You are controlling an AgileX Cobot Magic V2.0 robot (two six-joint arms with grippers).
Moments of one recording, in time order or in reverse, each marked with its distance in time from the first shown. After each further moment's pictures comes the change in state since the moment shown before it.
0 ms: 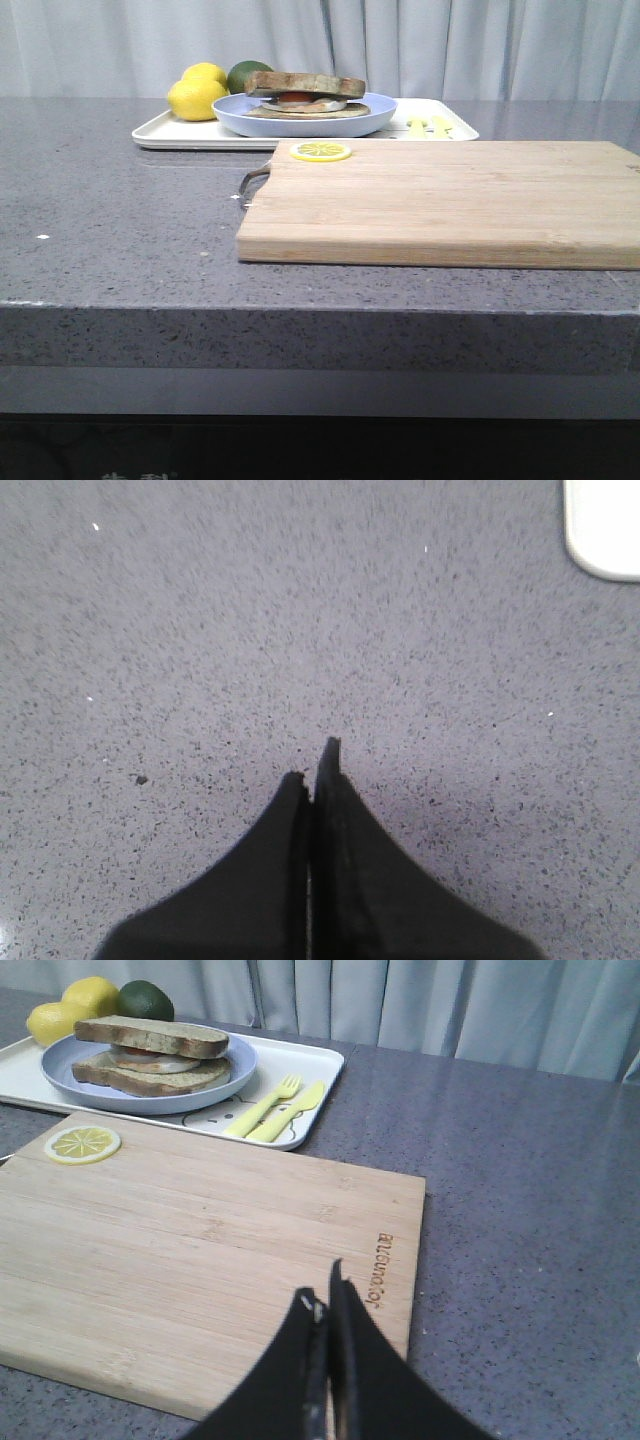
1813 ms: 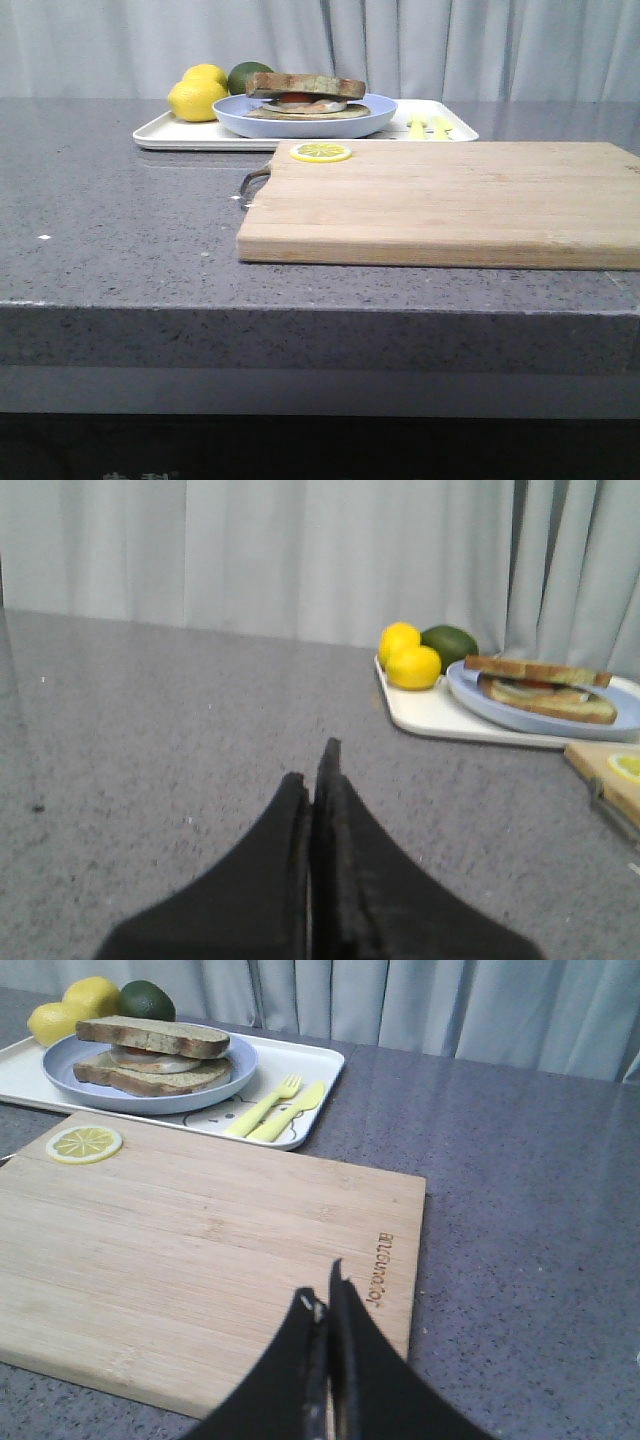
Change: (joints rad) left arm 0.002 -1.041 0.902 -0.248 -0.558 0.089; right arm 0.000 0.000 0.000 0.000 0.003 0.000
